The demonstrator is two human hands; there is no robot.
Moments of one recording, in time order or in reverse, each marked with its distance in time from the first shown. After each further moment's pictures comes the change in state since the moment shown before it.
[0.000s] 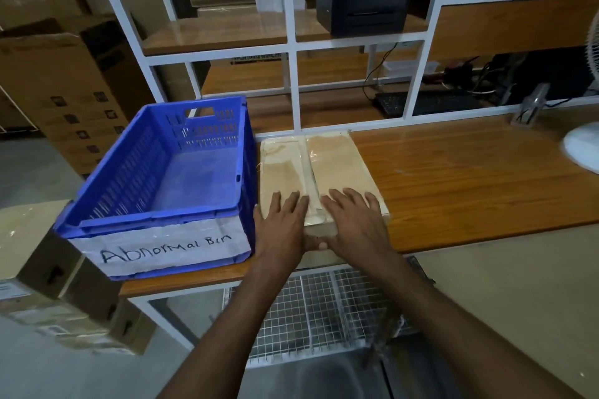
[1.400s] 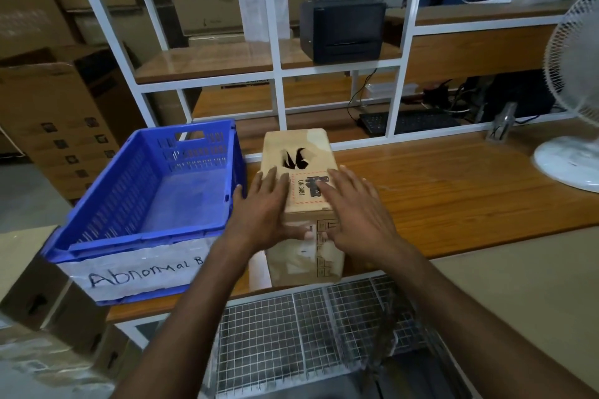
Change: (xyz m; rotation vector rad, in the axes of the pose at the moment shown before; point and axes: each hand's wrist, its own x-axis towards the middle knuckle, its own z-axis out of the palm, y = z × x) left_hand 0.010 -0.006 -0.084 -0.058 0.010 0.119; right_hand -0.004 0.017 -0.071 0.063 0.091 -0.039
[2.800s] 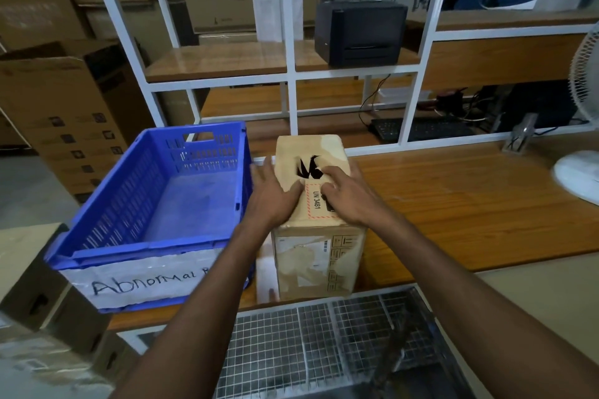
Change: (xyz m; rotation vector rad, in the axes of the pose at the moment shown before) left_hand 0.061 -0.022 0.008 -0.653 0.144 -0.326; right_hand 0.089 0.009 0.015 0.386 -0.145 0.254
